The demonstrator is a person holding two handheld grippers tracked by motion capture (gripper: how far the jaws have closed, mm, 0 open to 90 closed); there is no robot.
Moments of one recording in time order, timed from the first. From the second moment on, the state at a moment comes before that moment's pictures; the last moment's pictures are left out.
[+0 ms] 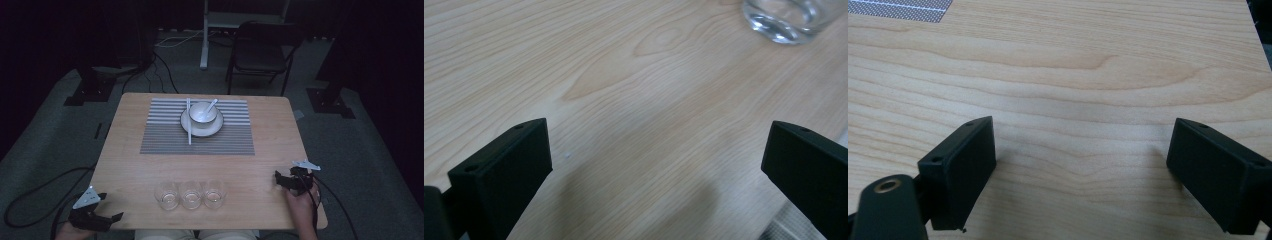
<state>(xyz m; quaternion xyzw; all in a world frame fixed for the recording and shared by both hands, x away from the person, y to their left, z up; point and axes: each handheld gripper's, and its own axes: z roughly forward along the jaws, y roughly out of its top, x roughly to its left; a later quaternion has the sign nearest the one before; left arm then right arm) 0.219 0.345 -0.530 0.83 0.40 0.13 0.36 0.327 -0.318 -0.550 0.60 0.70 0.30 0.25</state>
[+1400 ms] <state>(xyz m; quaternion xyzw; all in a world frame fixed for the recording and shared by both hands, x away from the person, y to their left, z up) 0.250 0.265 -0.523 0.87 0.30 0.08 0.38 0.327 -0.318 -0.550 0.60 0.70 0.30 0.25</state>
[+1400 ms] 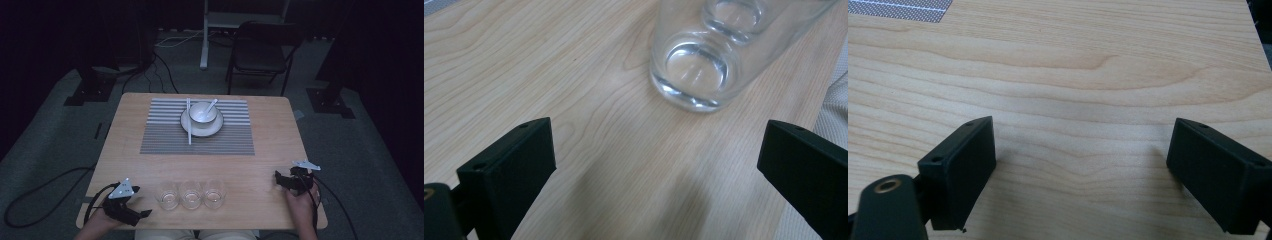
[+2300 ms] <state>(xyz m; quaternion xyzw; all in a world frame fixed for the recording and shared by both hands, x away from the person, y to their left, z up) 0.271 0.209 -0.527 0.89 0.25 0.04 0.38 0.327 -0.318 -0.550 0.60 0.70 0.30 0.25</state>
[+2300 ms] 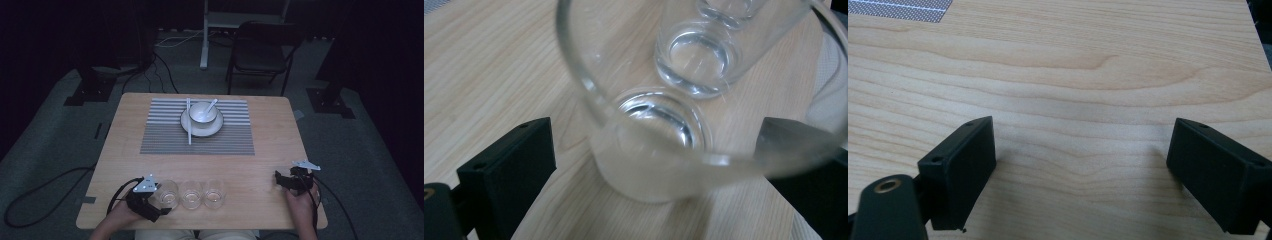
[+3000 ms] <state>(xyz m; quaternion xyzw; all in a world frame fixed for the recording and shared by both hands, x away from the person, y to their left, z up) 0.277 0.192 -0.538 0.90 0.24 0.05 0.37 0.327 -0.318 -0.550 0.60 0.70 0.30 0.25</state>
